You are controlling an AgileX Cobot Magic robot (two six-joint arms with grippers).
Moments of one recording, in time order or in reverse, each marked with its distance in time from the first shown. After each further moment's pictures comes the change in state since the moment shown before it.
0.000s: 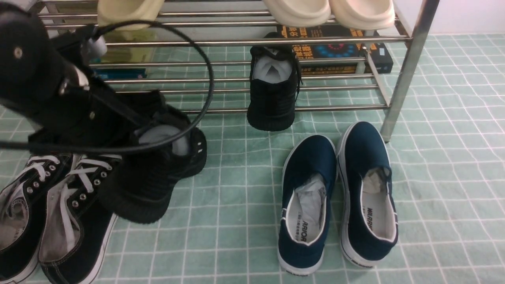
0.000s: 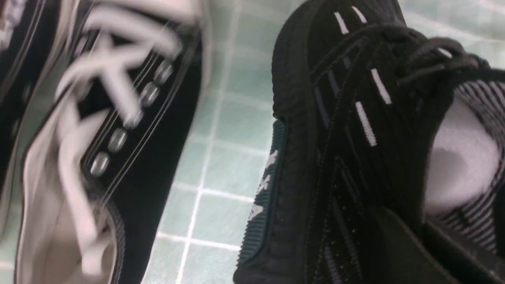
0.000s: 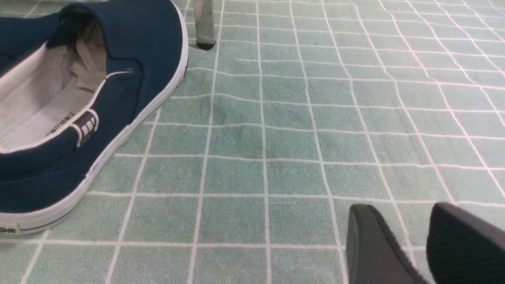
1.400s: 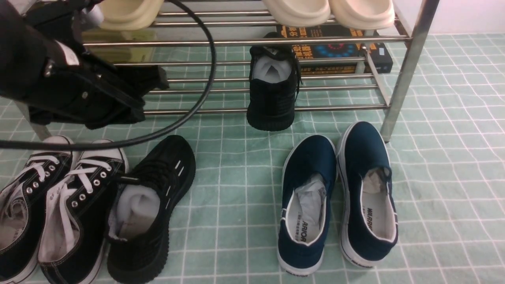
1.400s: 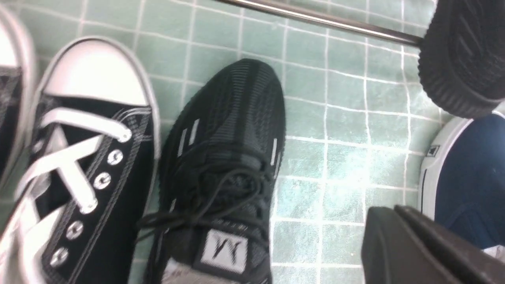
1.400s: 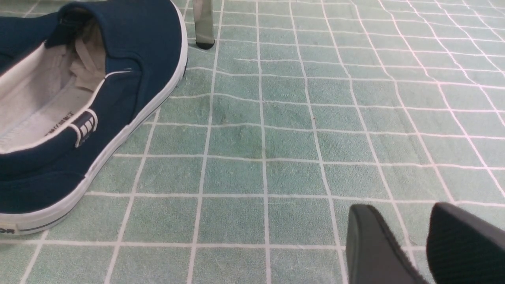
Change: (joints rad) right arm 0.000 0.000 0.000 0.000 0.000 0.000; left arm -0.002 0.008 -0.140 -0.083 -0.022 0.225
